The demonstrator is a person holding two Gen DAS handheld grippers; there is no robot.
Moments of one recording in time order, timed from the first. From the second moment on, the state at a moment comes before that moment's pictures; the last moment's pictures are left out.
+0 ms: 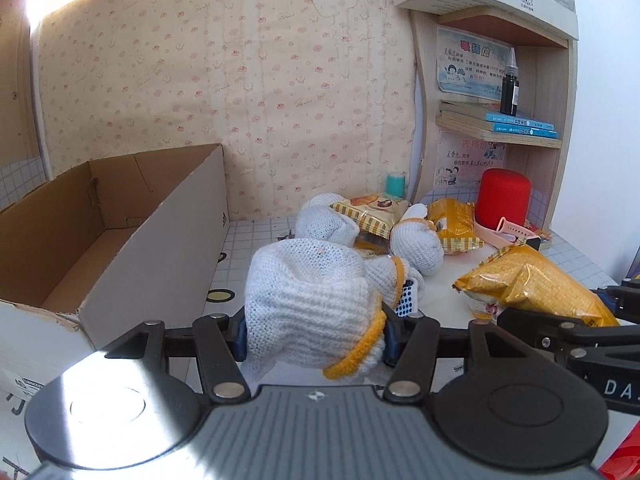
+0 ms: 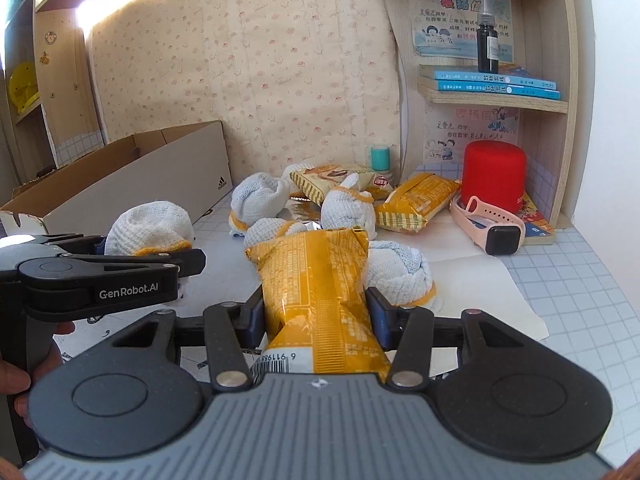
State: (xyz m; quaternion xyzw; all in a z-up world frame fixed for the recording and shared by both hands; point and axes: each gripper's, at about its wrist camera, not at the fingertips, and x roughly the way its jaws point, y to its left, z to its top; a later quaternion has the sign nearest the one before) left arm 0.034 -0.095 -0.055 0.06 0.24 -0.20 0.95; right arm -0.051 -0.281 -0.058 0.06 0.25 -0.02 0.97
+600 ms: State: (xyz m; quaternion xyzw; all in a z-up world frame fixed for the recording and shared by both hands) left arm 0.003 -0.050 0.010 0.03 0.16 -0.15 0.98; right arm -0.064 -0.242 -0.009 0.02 0.19 0.03 0.98
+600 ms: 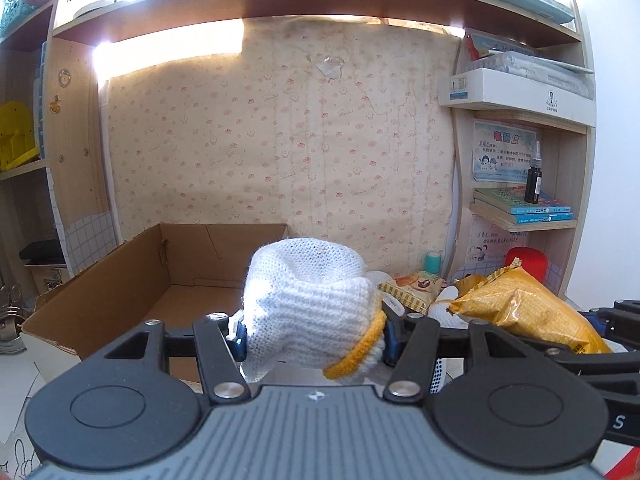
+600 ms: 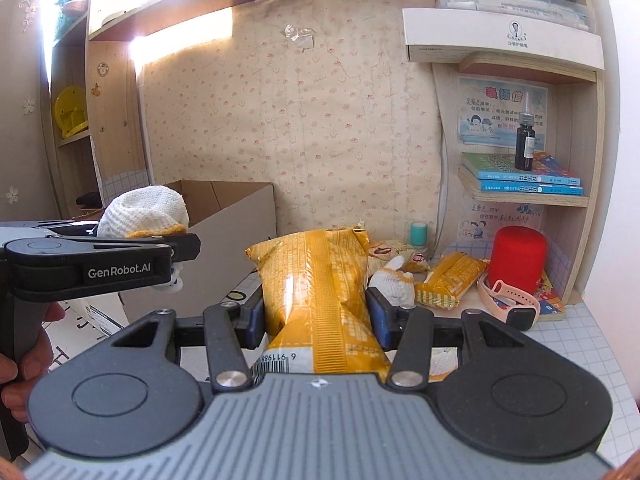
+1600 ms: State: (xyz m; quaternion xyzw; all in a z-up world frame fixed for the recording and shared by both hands) left arm 0.056 0.082 0.017 -0.03 0.17 -0.02 0.98; right arm 0.059 -0.101 0.020 -0.03 0.20 0.17 0.97
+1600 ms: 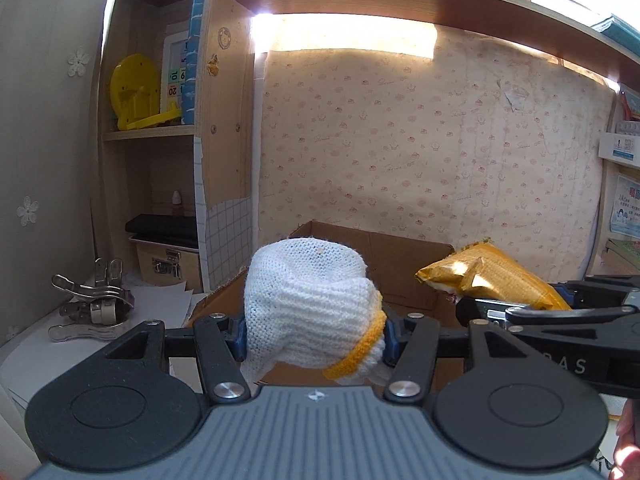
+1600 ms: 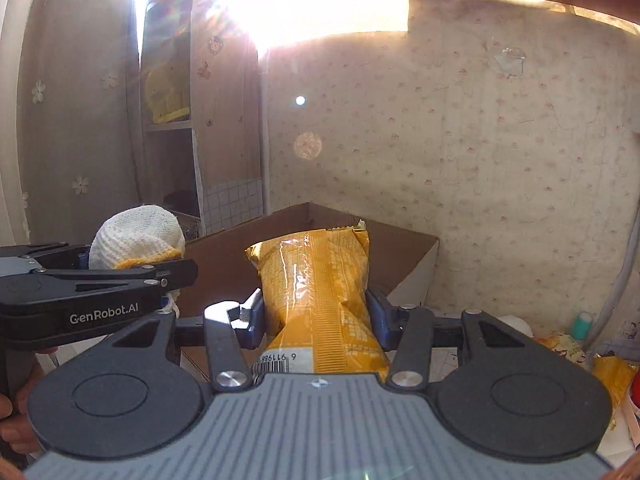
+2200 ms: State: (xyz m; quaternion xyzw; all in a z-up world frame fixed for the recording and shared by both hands) left arm 0.086 0.091 0.004 -0.03 0.21 0.00 0.98; right arm 0.134 -0.070 0.001 -0.03 0.24 0.17 0.96
